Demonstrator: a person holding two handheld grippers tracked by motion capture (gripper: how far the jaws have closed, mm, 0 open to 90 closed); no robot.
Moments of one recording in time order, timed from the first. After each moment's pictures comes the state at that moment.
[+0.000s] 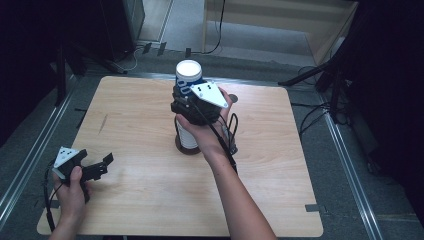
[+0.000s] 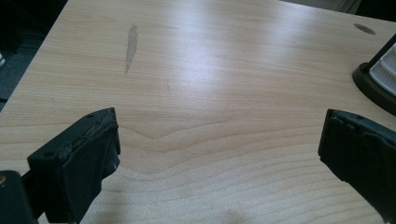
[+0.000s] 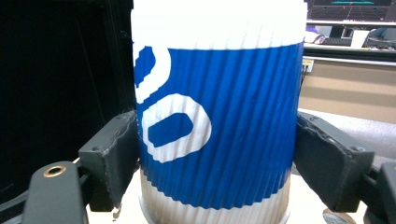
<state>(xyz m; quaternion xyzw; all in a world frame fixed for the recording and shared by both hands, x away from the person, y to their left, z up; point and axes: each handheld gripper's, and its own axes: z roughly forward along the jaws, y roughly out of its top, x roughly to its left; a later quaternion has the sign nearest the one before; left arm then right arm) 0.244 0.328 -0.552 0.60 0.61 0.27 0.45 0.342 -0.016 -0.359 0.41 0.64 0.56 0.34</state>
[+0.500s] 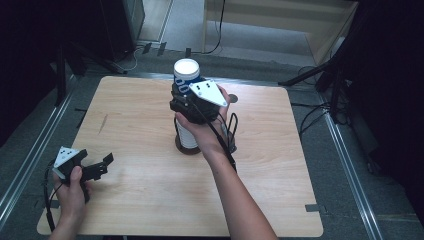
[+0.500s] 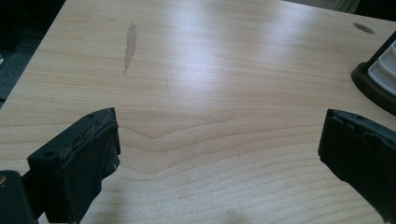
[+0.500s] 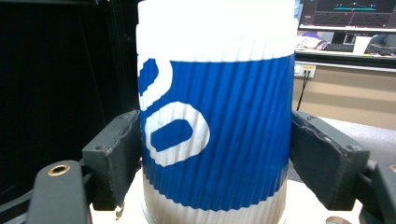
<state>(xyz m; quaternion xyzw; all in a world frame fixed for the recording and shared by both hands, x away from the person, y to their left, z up) 0.244 0.328 -0.552 0.60 0.61 0.26 0.45 0.343 -0.013 -0.355 0.40 0.63 0.57 0.34</state>
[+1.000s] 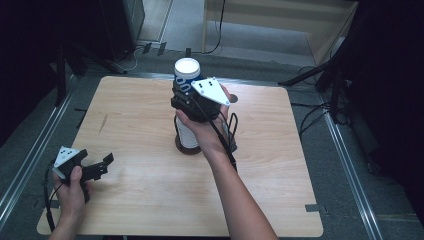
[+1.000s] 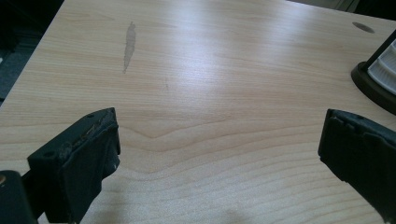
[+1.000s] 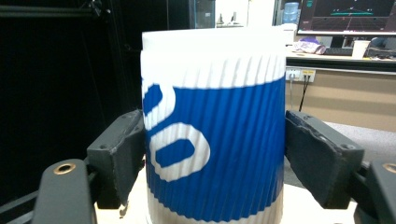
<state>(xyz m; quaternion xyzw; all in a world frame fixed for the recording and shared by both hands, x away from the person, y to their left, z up) 0.244 0.328 -0.552 0.60 0.60 0.26 0.45 0.343 -0.016 -0.349 0.41 0.62 0.58 0.34</state>
